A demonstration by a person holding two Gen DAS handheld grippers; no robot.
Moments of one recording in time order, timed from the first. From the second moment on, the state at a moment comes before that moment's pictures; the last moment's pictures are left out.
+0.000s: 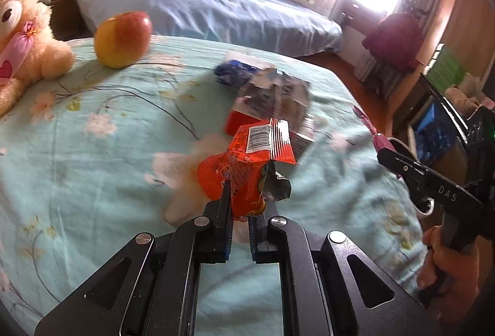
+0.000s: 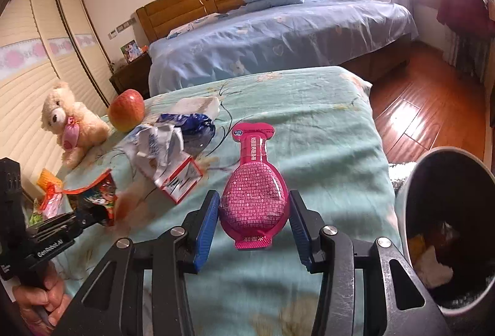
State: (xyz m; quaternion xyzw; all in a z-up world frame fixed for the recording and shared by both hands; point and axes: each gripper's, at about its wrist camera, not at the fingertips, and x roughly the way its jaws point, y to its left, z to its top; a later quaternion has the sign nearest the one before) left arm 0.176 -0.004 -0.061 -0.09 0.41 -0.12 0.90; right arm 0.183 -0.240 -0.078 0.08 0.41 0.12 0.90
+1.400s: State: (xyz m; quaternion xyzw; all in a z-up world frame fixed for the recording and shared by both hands) left arm 0.151 -0.176 -0.040 0.00 0.41 -0.27 0.87; right arm 0.090 -0.355 -0.069 0.15 0.38 0.02 0.91
